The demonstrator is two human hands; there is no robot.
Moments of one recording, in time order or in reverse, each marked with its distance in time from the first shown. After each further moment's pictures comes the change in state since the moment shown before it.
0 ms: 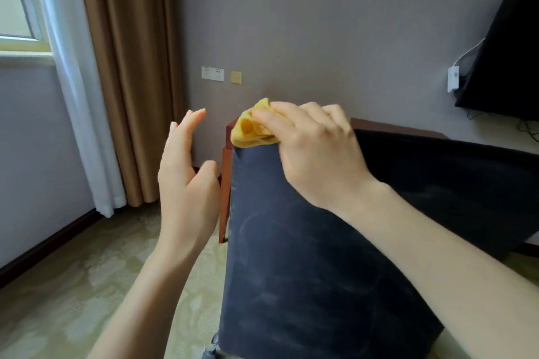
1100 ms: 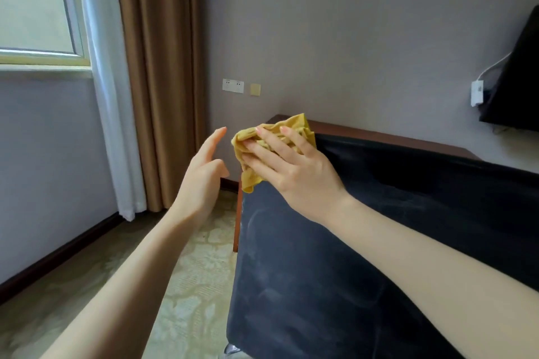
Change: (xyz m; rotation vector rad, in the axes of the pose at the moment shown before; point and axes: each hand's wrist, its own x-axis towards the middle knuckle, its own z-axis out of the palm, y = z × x) left_hand 0.041 -0.020 -0.026 -0.110 -0.254 -0.184; right_hand 0.005 -0.009 0.057 -0.465 0.030 -0.444
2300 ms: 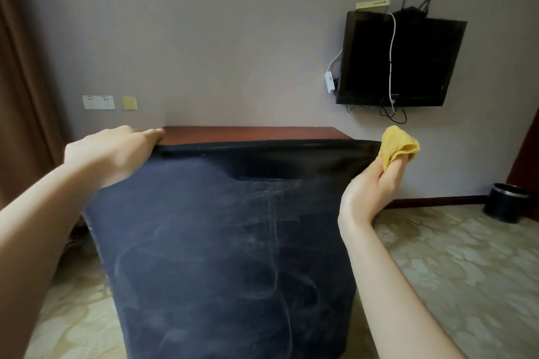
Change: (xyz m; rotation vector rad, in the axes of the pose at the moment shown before) left_hand 0.093 0.031 0.103 1.149 -0.233 0.035; right_hand -0.206 0.098 -0.009 0.552 0.814 1.984
